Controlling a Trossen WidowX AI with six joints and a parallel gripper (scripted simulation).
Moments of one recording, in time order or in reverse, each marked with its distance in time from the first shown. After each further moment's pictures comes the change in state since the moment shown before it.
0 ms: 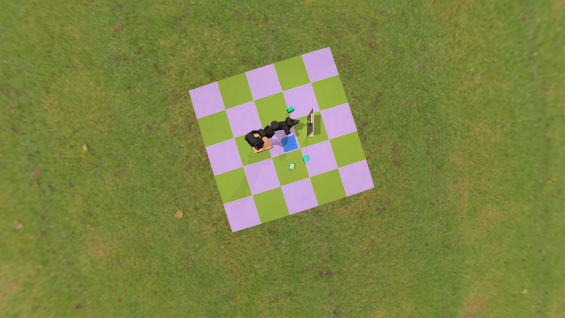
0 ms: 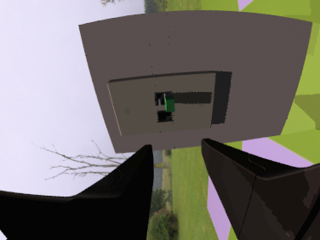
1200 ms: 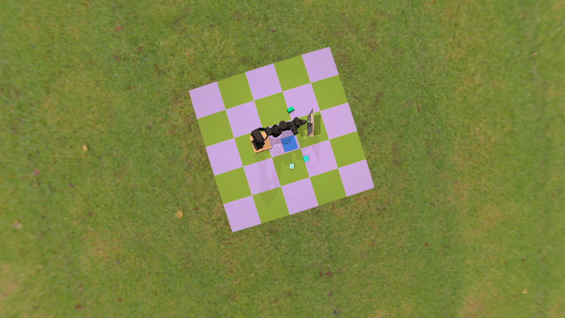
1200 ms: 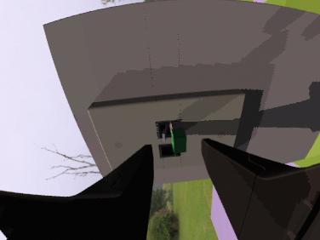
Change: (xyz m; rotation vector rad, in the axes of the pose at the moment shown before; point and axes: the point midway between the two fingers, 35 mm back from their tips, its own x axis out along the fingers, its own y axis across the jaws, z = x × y) arm 0.055 0.002 0.014 0.002 0.001 0.008
